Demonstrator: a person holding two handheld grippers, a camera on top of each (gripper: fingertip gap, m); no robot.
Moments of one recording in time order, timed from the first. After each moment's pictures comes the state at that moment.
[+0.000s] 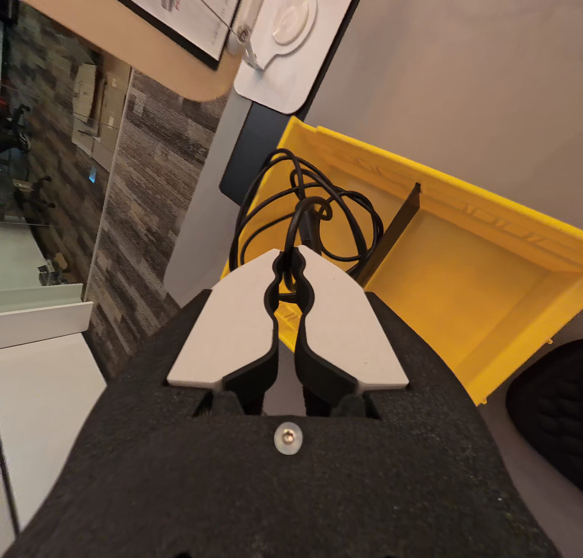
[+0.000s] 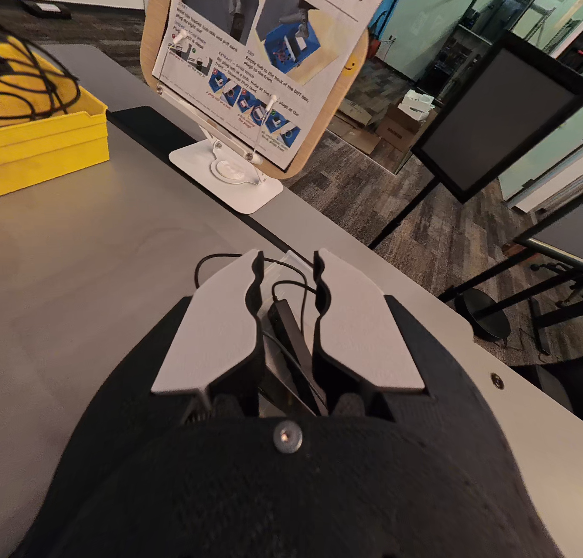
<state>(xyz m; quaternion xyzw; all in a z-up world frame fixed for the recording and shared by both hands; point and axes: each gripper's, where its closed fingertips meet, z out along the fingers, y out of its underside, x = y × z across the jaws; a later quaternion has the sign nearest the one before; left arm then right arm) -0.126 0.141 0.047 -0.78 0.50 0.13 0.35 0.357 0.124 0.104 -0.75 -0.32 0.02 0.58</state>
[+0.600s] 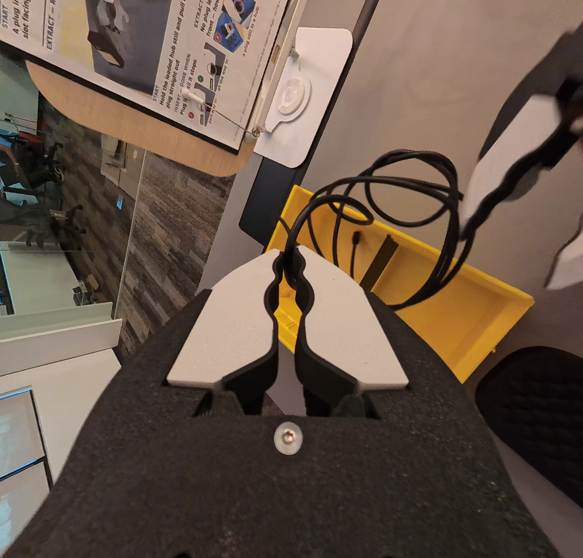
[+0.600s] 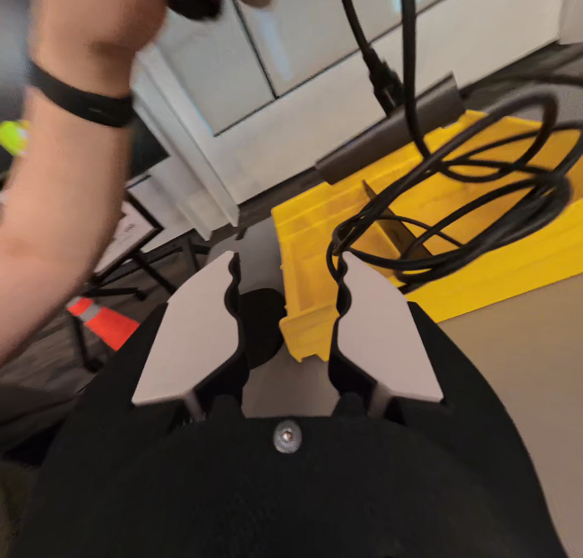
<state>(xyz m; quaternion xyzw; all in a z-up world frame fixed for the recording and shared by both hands) -0.066 0.125 0.112 -0.75 0.53 0.14 0.37 -0.032 0.036 0.014 -0.63 -0.39 0.56 0.36</state>
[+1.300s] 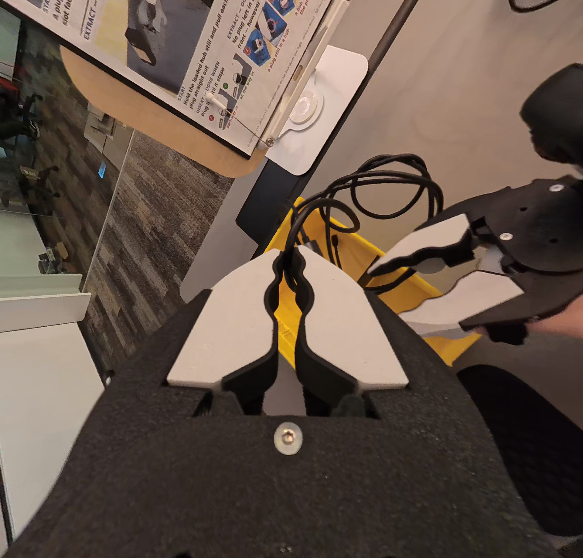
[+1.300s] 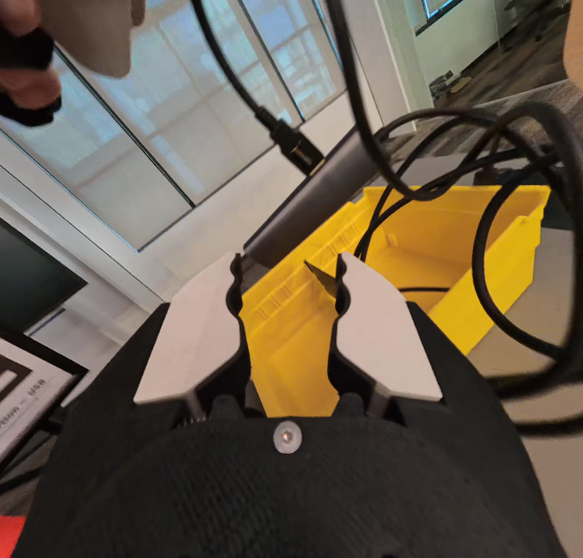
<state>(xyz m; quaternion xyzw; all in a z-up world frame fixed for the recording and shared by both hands) -0.051 0.127 0.142 -0.80 0.47 0.12 0.37 -0.074 0.088 0.038 -0.68 -0.19 0.53 0.48</state>
